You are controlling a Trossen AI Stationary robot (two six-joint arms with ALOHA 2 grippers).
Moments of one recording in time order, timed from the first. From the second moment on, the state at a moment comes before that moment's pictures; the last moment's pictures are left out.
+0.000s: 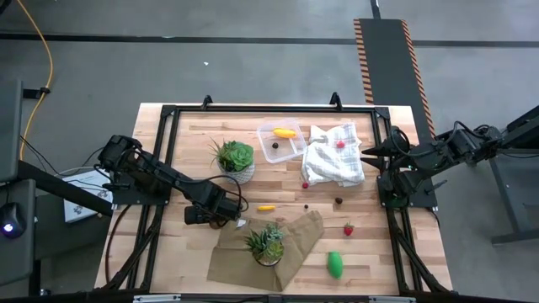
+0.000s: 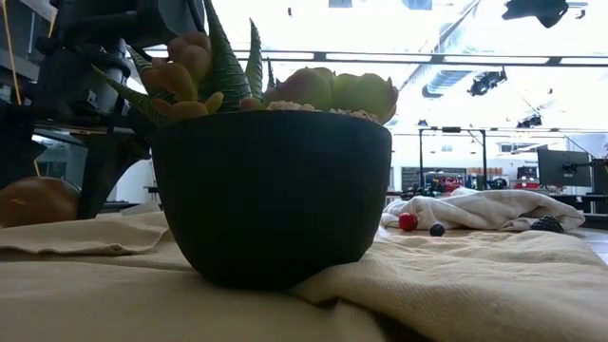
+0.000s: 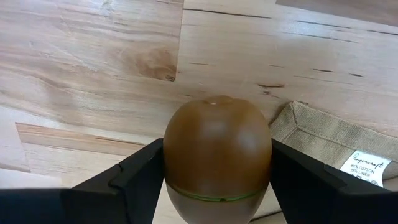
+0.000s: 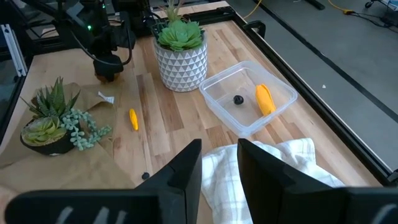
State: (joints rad) left arm -0.22 1.65 0.90 -0.78 0.14 -2.06; right arm 0.38 0.57 0.97 -1.01 0.57 0.39
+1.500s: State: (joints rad) left arm -0.22 1.65 0.90 -0.76 0.14 -2.06; right arm 0.38 0.57 0.97 -1.01 0.57 0.38
